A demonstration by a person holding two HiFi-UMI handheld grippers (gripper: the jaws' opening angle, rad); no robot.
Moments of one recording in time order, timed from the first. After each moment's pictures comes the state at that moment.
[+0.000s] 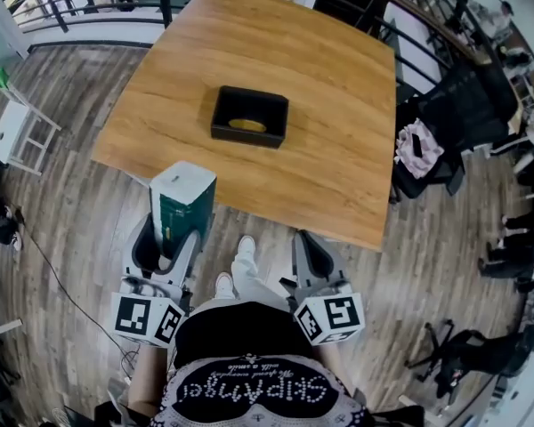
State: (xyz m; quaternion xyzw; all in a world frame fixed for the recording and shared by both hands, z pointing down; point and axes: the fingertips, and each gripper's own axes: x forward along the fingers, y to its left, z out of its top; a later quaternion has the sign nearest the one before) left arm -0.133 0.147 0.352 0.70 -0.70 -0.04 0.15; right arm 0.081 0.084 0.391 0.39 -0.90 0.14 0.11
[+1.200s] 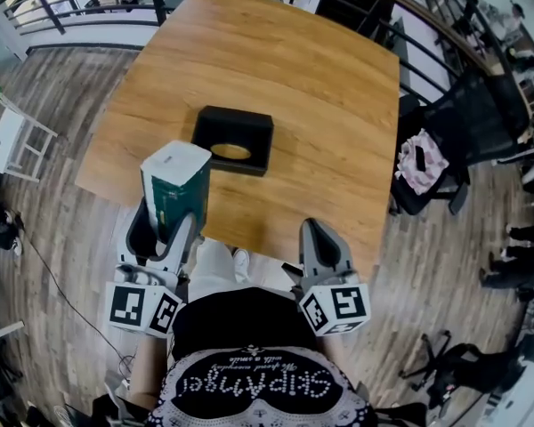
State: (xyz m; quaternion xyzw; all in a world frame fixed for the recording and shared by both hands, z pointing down) left arm -0.134 0.021 0.340 0.69 -0.71 -0.05 0.13; right arm 0.097 -0.047 0.395 0.40 -0.90 0.14 0.11
